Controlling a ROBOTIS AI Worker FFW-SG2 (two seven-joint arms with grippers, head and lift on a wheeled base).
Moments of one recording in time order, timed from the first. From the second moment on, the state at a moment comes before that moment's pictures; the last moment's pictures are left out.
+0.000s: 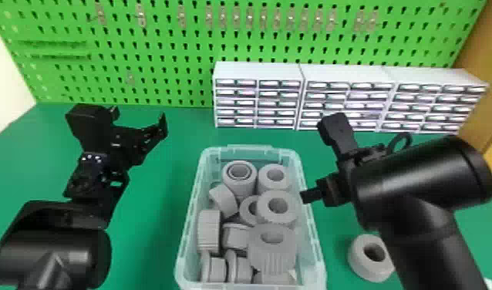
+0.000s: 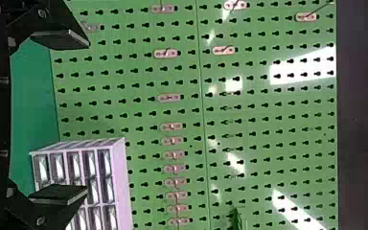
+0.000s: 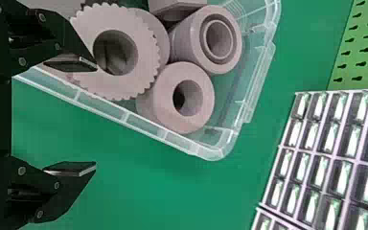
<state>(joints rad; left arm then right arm) -0.09 0.13 -0.02 -1.72 0.06 0.09 -0.09 -0.35 -0.10 0.31 -1.92 0.42 1.57 0.62</state>
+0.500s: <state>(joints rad) -0.10 0.13 -0.03 -1.71 0.06 0.09 -0.09 -0.34 -0.11 0.33 -1.91 0.39 1.57 0.62</state>
